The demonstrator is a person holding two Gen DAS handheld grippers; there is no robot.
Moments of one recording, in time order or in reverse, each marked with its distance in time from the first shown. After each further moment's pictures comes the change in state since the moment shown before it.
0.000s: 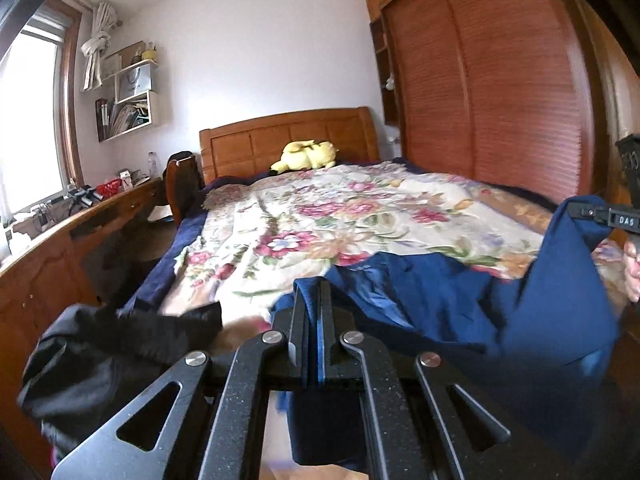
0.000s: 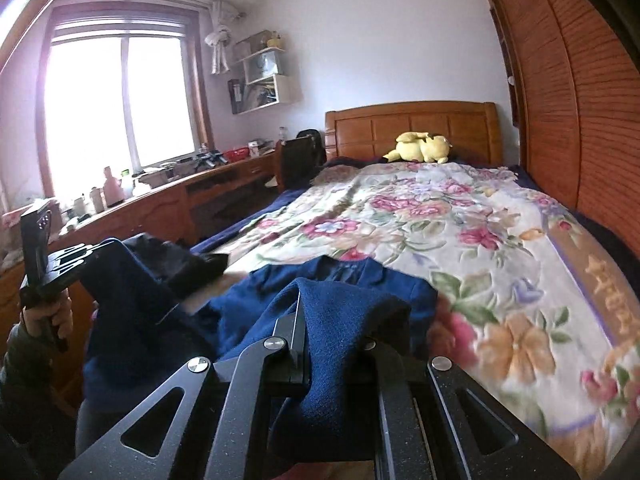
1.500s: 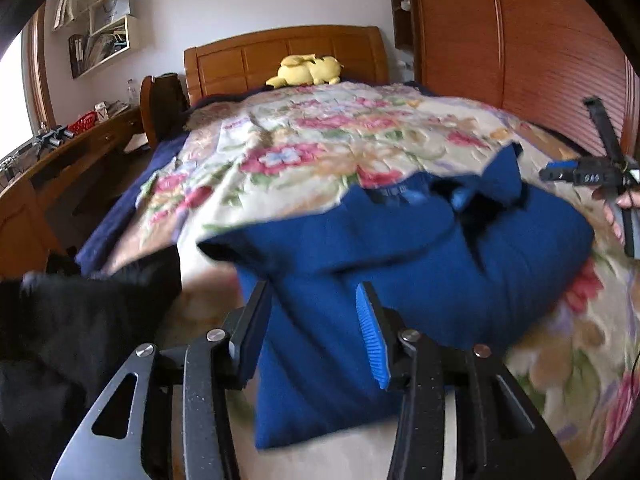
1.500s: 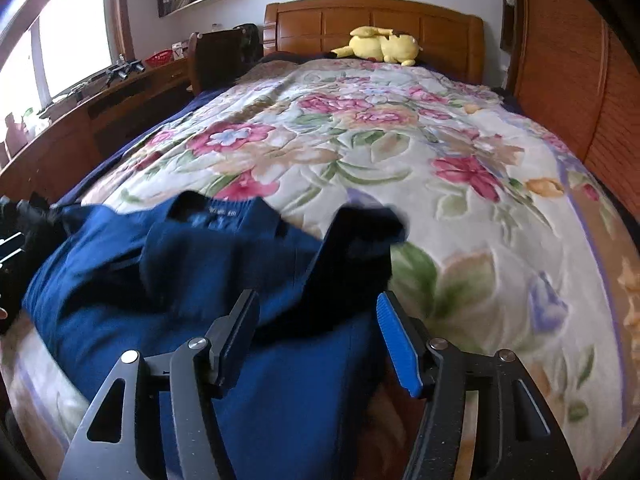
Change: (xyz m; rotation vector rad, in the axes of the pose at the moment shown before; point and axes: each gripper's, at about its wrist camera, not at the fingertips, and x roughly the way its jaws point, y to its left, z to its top) left arm 0.166 0.015 -0.062 -0.027 0.287 -0.040; right arm 0.247 -0.064 0.020 -0.017 0.361 -0.194
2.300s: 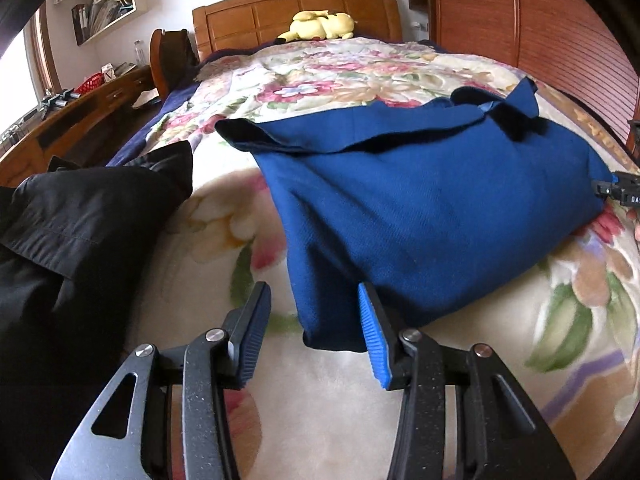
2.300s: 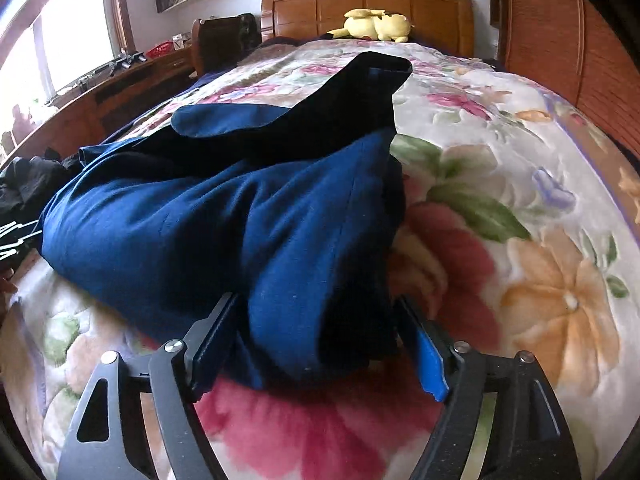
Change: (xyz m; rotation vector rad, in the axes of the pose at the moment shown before) left arm 0.021 0.017 -0.067 -0.015 0.138 0.037; right arm -0.004 -0.001 -0.091 0.048 0.010 0.062
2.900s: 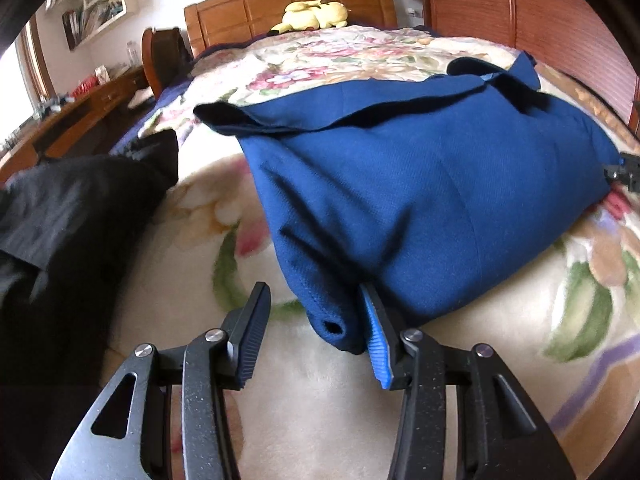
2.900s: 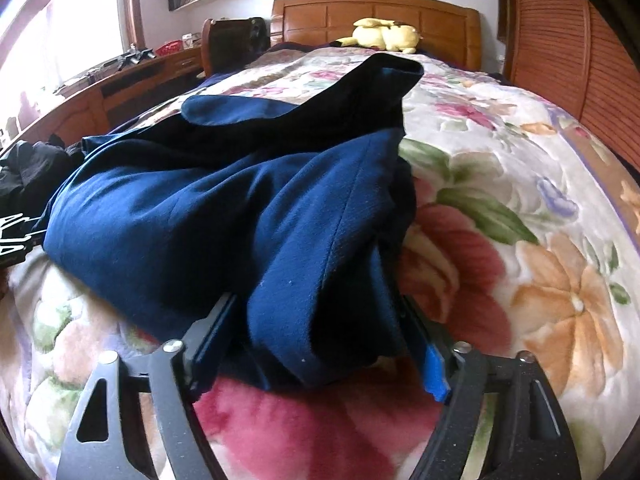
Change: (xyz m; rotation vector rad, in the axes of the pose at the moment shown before) left arm 0.013 -0.015 -0.007 0.056 0.023 0.035; right arm 0.000 0.010 -0.015 -0.049 -0.014 0.011
